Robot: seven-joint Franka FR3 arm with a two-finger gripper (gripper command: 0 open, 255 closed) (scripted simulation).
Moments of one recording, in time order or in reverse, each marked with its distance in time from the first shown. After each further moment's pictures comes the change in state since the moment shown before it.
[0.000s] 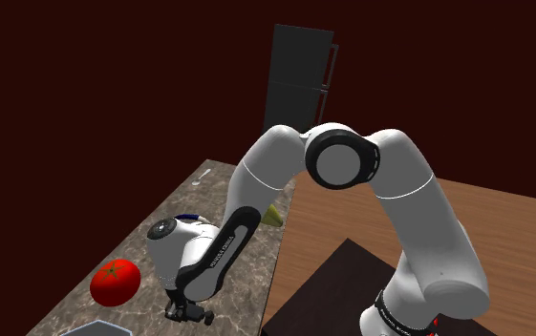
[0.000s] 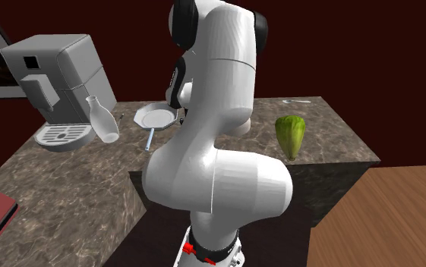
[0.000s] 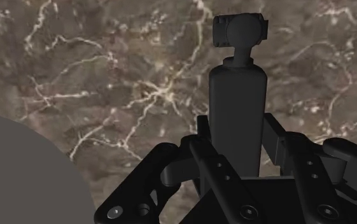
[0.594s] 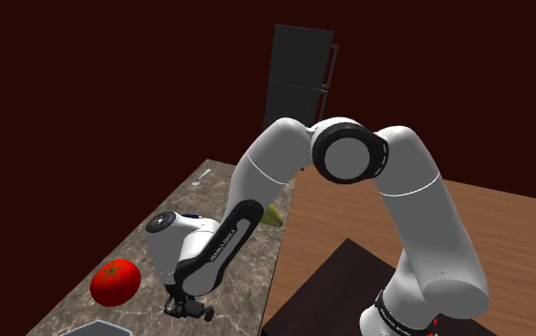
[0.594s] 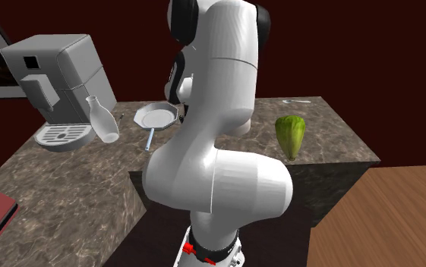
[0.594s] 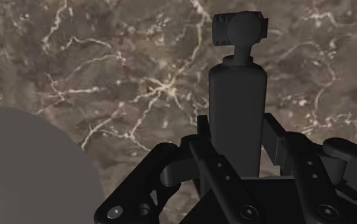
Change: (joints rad) arm -0.013 -0.048 0.017 -0.018 0.016 -0.031 -0.009
